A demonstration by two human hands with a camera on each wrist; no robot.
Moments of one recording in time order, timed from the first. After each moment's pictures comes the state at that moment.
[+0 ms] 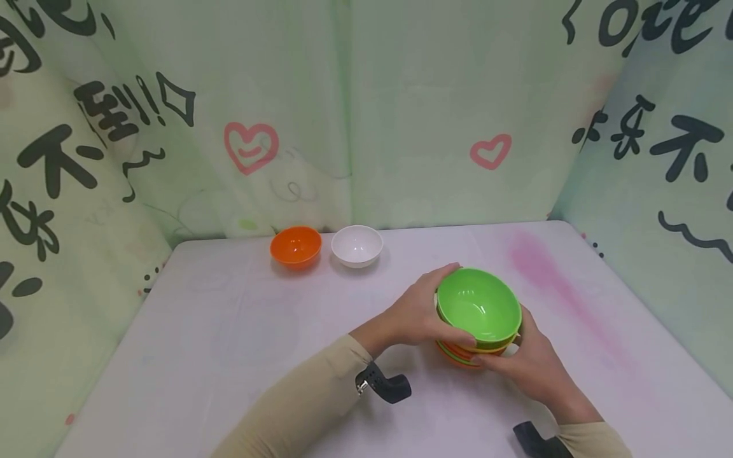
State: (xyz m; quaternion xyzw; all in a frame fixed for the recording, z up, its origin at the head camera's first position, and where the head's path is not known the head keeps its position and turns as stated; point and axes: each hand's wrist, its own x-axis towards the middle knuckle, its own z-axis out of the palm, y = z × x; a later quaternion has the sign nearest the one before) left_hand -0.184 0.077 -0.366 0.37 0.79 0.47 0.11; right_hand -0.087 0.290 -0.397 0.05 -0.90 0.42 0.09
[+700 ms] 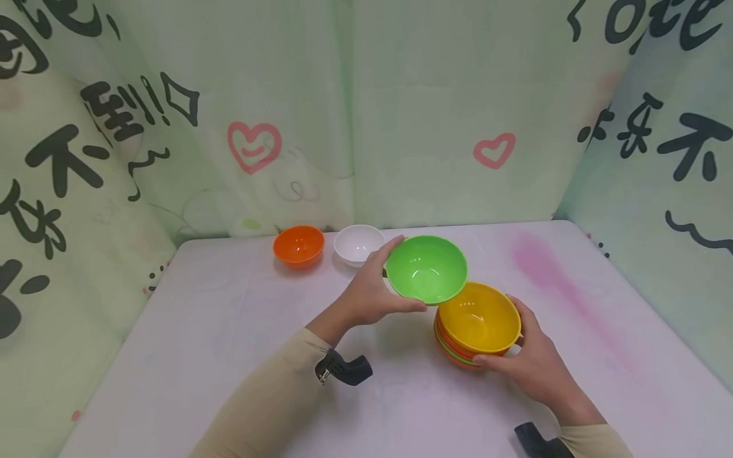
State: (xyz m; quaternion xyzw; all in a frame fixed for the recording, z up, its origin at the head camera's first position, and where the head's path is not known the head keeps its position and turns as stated) left_hand -0.202 0.017 -0.350 0.26 0.81 0.53 0.06; right_hand -0.088 0.286 -0.394 0.01 -0.90 0.42 0.05
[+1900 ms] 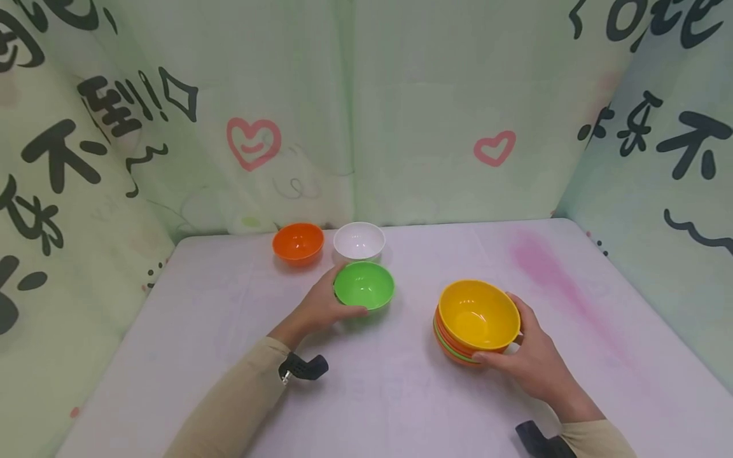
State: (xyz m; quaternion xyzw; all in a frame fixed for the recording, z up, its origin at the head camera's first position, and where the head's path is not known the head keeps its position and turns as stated) left_hand -0.232 -0.054 -0.427 0.17 0.85 0.50 0.08; right_hand -0.088 0.286 -0.393 0.02 -0.90 0.43 0.05
